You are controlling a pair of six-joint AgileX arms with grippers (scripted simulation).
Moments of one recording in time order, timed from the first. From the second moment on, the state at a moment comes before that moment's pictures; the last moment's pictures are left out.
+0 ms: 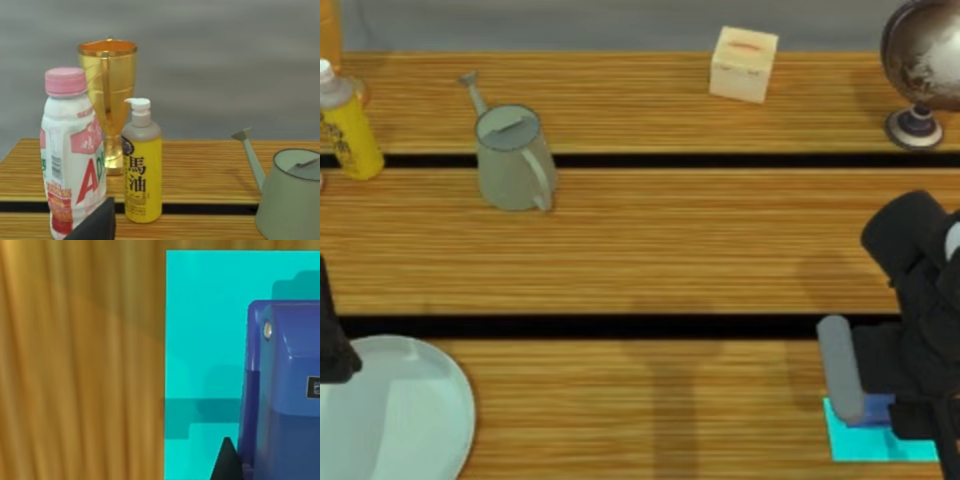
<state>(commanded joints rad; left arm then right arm) 0.00 0.00 0.00 0.00 0.00 0.00 0.44 1.66 0.79 -0.70 -0.01 -1.13</state>
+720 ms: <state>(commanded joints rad) 0.00 0.00 0.00 0.00 0.00 0.00 0.44 1.66 0.79 -0.70 -0.01 -1.13</state>
